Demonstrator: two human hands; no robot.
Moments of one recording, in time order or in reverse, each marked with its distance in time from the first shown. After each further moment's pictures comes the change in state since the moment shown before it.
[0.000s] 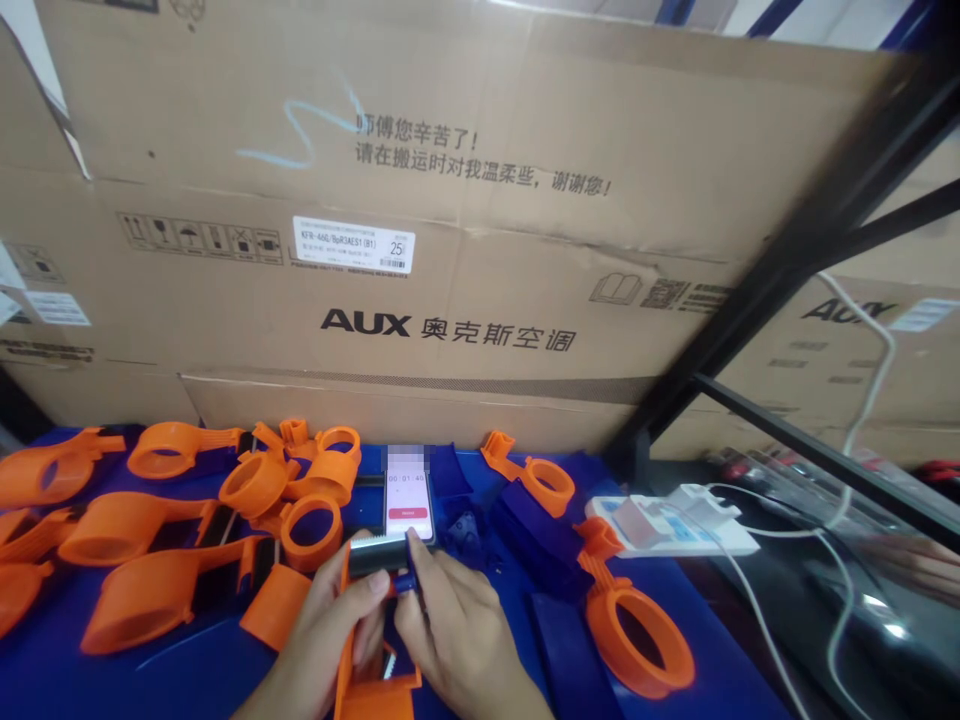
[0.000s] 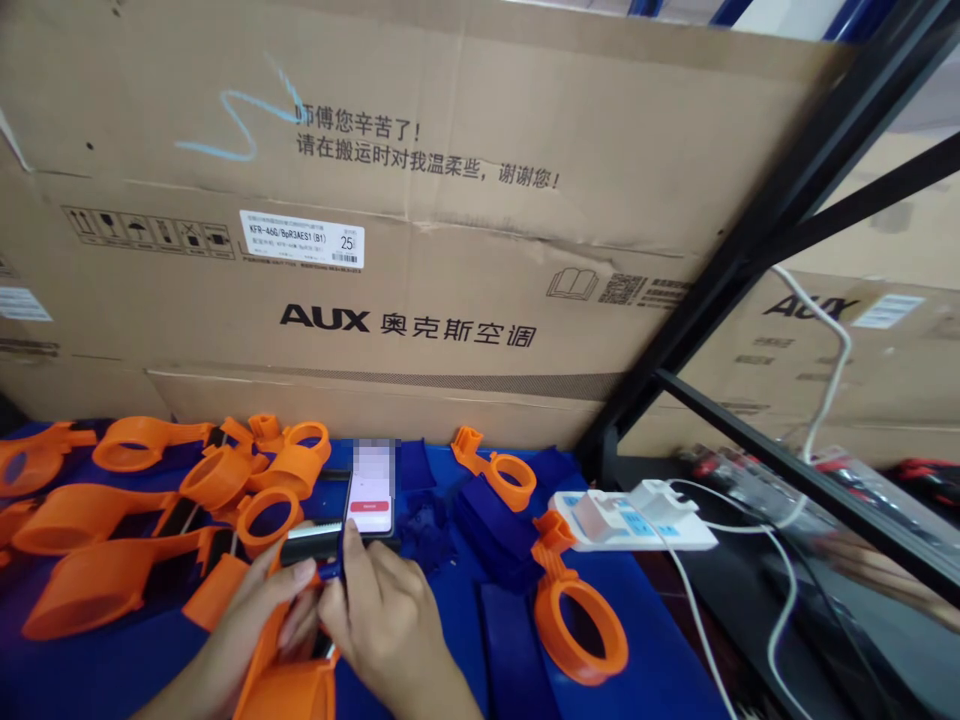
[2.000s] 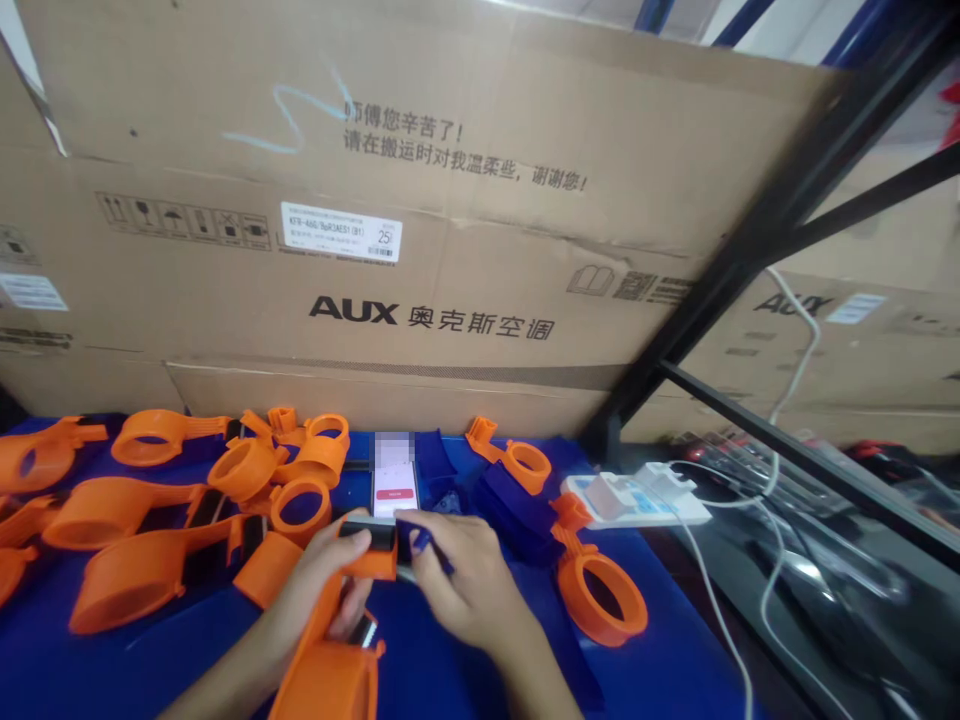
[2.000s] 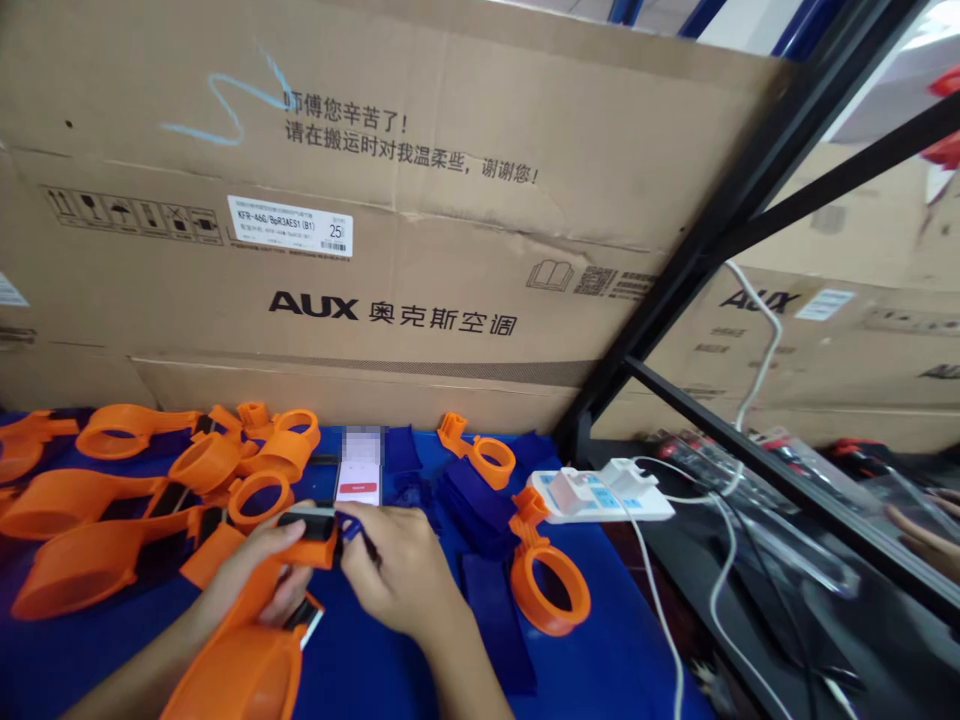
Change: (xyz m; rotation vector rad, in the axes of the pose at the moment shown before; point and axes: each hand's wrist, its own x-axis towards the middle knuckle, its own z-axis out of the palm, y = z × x) left_hand 0.004 0.017 -0.005 0.062 -0.176 -0.158; right_hand 0.014 0.015 -0.028 0.325 -0.156 0.163
